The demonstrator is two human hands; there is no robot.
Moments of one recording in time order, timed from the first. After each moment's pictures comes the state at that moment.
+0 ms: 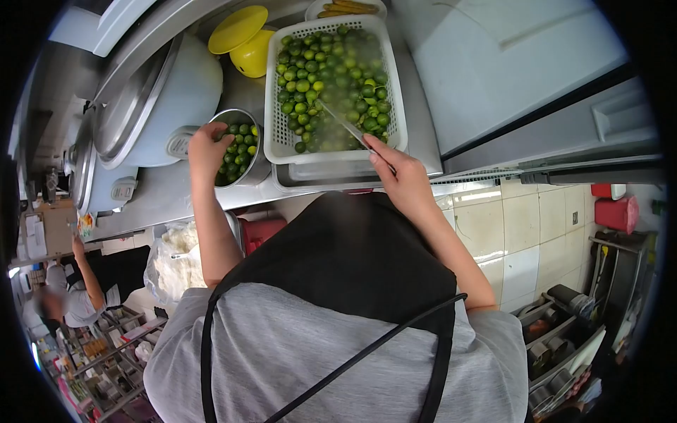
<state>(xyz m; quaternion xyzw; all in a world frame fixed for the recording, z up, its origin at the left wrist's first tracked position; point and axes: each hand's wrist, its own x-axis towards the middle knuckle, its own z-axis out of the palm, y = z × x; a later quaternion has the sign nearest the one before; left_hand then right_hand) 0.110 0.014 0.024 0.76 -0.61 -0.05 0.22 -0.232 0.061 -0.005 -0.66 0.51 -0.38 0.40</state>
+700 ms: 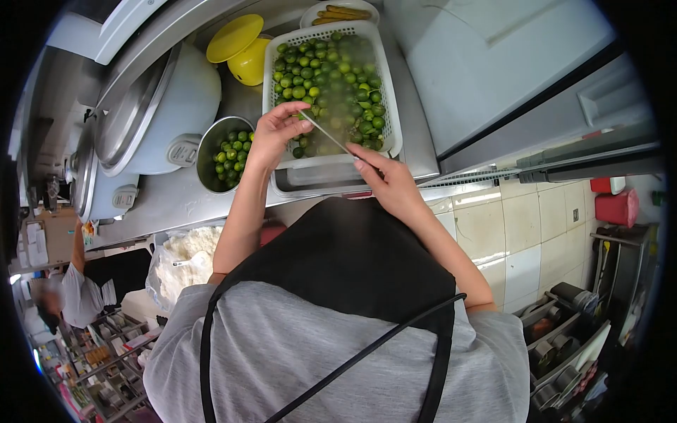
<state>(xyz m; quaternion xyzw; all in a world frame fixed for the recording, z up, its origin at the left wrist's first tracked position) 0.003 -0.012 -0.001 0.45 -0.50 -0.60 0.43 -0.228 0.065 0.004 -0.61 0.49 -0.36 0.51</state>
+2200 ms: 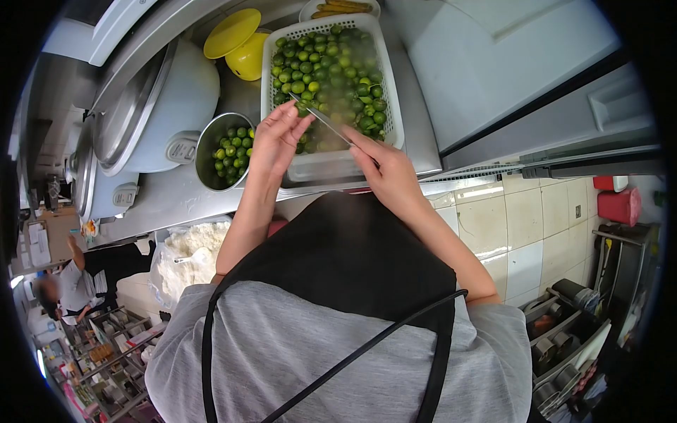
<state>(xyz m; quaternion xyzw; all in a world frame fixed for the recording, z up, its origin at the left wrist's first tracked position) -0.018 0.004 0.003 0.34 -0.29 -0.67 0.59 -0.216 0.056 0.009 -0.66 0.47 -0.43 0.40</state>
